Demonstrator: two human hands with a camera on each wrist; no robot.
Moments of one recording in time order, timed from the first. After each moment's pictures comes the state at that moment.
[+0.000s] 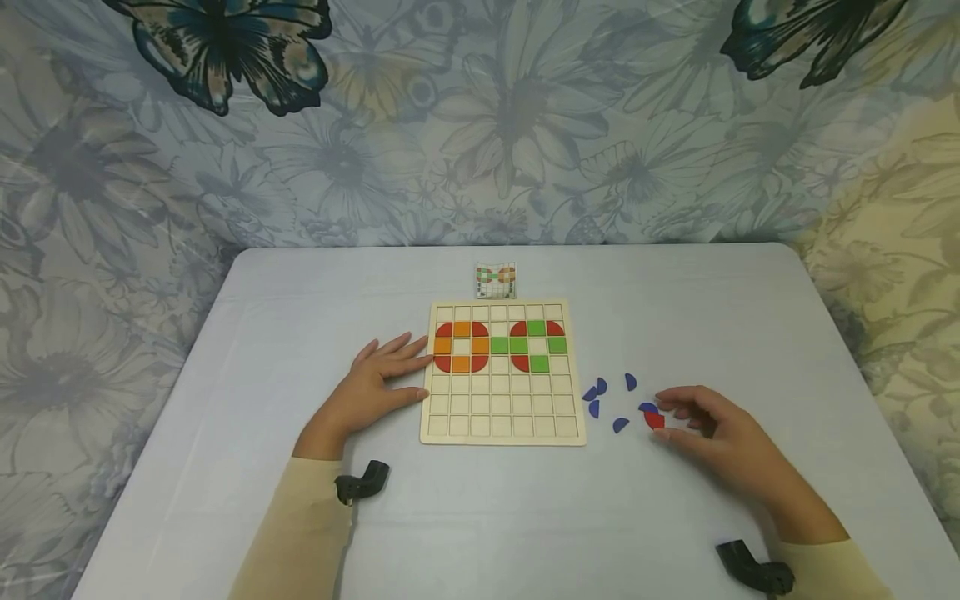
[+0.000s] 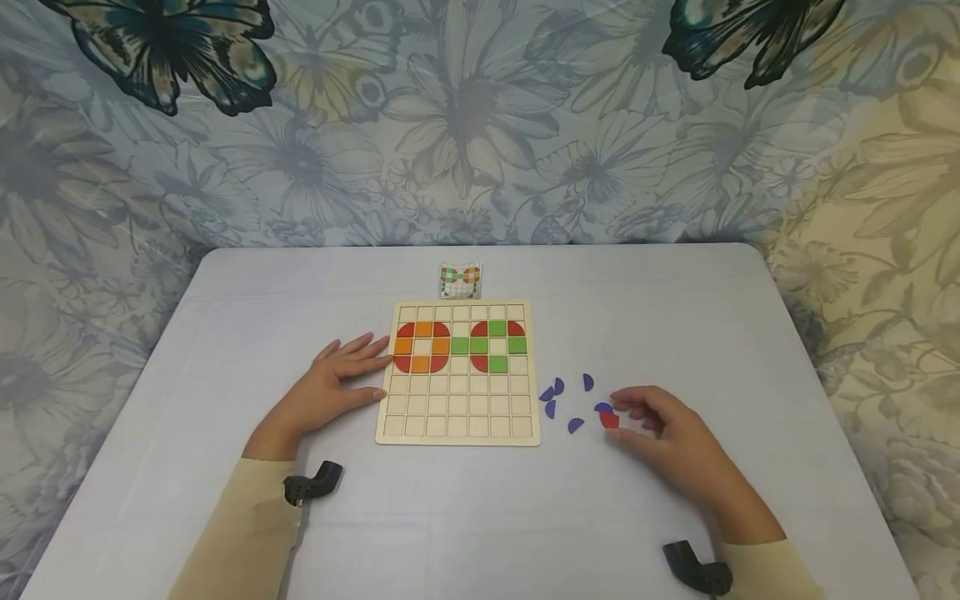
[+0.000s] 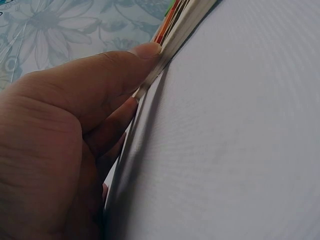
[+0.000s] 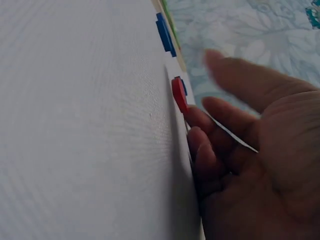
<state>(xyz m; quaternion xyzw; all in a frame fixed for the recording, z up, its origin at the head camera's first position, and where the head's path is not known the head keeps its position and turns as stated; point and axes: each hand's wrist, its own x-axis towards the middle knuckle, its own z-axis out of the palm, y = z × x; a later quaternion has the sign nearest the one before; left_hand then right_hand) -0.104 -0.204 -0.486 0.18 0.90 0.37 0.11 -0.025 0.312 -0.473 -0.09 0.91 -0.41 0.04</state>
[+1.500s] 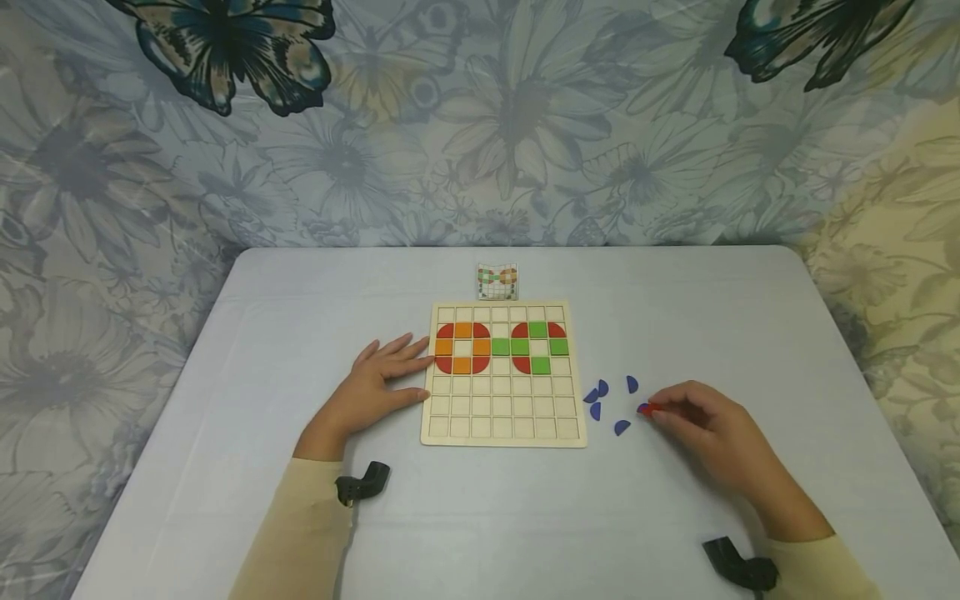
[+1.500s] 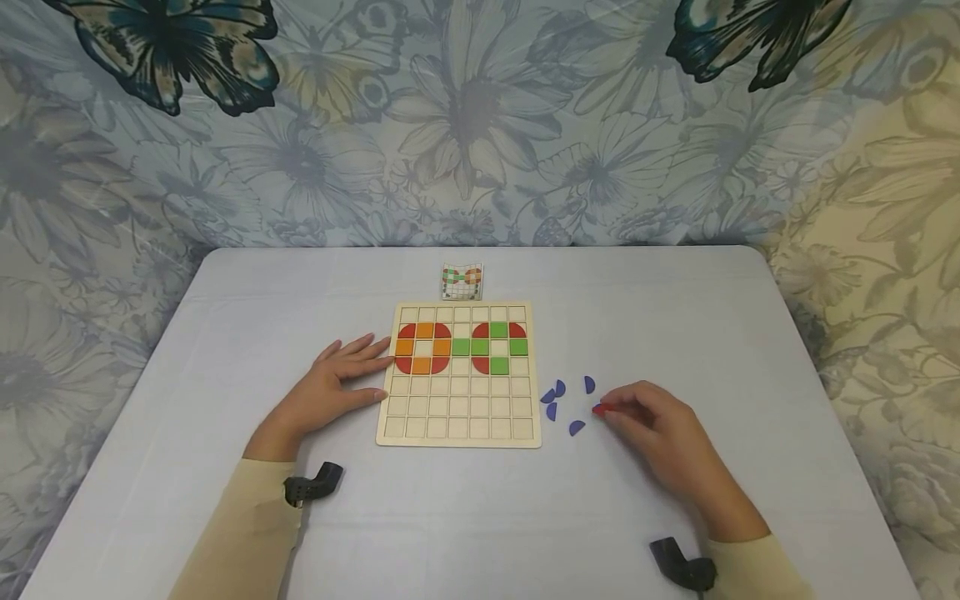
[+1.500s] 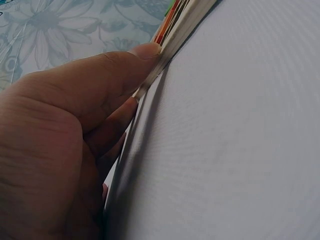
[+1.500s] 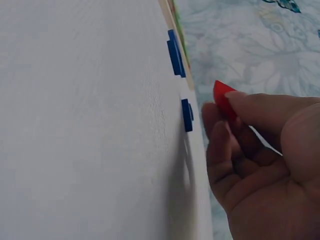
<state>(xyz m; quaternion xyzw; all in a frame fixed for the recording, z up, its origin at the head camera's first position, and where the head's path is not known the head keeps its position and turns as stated) -0.103 -0.203 -0.483 0.18 0.91 0.36 0.11 -0.032 0.289 -0.464 -0.10 0.92 -0.38 -0.02</state>
